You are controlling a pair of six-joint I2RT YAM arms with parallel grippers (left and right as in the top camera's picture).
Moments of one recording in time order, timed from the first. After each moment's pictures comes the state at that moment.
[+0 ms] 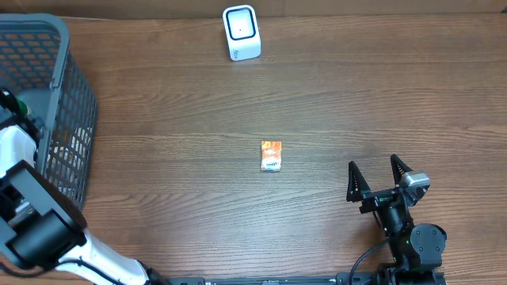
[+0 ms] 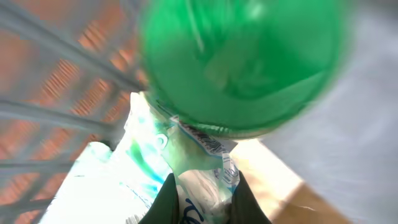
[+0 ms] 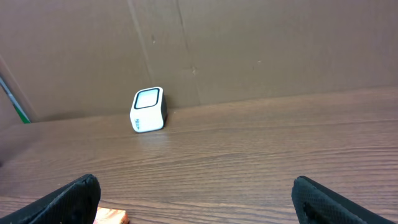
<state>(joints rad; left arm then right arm) 0.66 1.95 1.38 -0.35 -0.22 0.07 0.01 0.01 0.02 -0.02 -0.20 0.20</state>
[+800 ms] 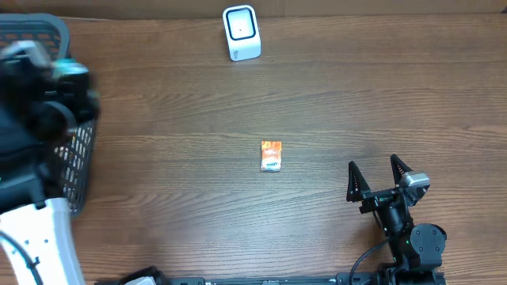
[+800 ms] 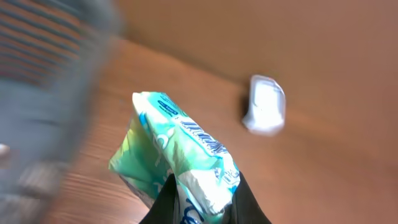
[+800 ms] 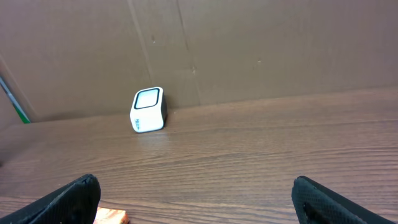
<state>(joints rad) 0.27 1.21 1.47 -0.87 0.30 -0.24 0.01 0.01 0.02 -0.02 -0.20 0.20</state>
